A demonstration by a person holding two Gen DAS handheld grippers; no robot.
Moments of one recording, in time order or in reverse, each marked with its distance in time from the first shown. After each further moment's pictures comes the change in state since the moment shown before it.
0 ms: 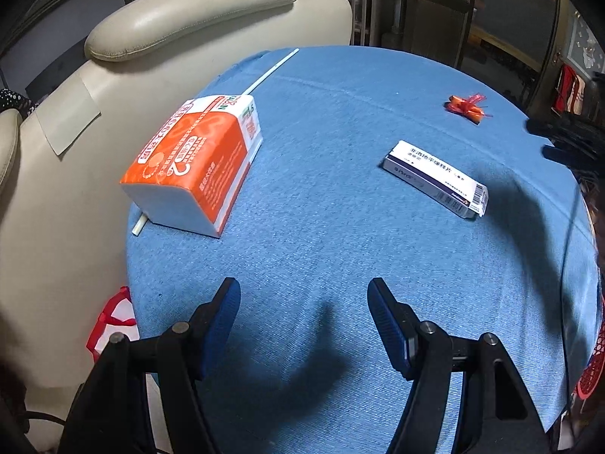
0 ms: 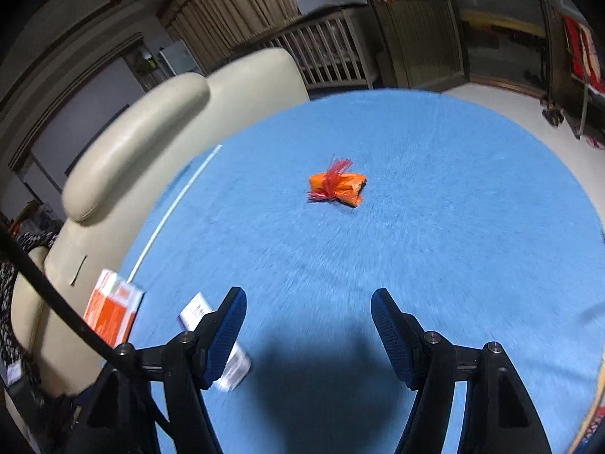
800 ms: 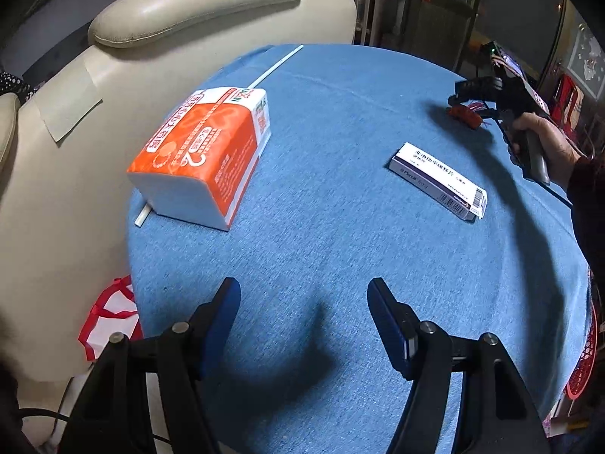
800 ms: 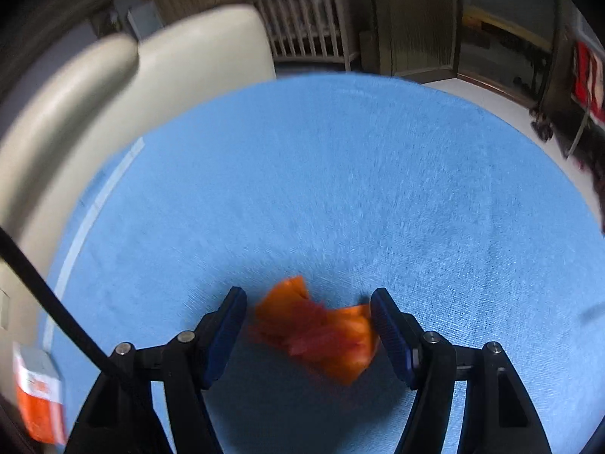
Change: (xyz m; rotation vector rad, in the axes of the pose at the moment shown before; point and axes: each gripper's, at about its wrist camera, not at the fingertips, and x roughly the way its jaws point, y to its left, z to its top) left arm -0.003 0.016 -0.001 -0.033 0.018 -0.042; right arm 0.158 0.000 0.114 -0.093 0.132 -0.207
